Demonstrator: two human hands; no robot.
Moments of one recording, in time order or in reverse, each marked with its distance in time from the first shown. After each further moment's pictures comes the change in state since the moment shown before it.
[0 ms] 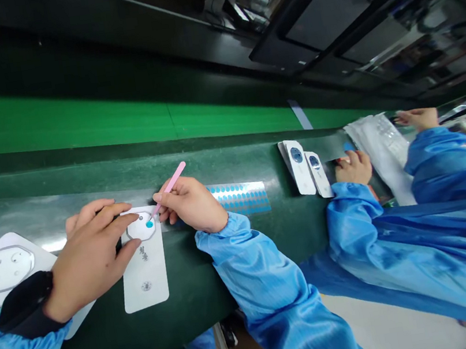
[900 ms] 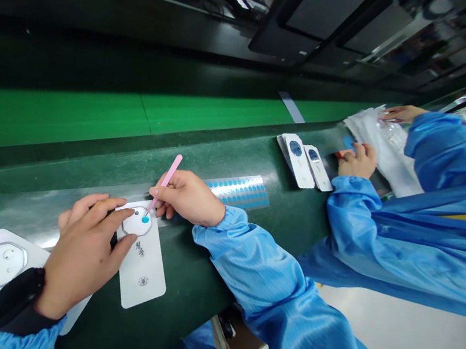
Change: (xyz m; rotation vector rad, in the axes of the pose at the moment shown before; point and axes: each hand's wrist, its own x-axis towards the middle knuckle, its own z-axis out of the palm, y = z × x) left_hand -0.001 -0.001 0.000 -0.040 -0.039 -0.049; right_hand 0.004 0.001 0.000 0.007 -0.008 0.003
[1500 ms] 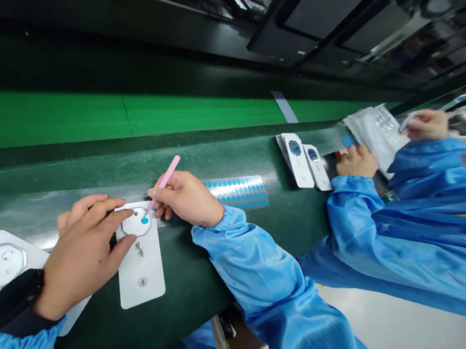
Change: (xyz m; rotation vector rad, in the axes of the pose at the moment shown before) left_hand 0.000 -0.001 0.001 -0.028 0.008 -0.017; right_hand -0.001 -0.002 0.002 -0.029 0.001 0.001
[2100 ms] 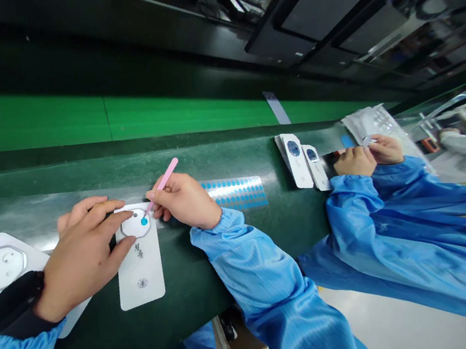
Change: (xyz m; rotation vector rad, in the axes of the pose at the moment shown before) left_hand -0.001 -0.001 0.001 0.027 0.018 0.019; right_hand -0.002 -0.003 0.002 -0.048 0.035 0.014
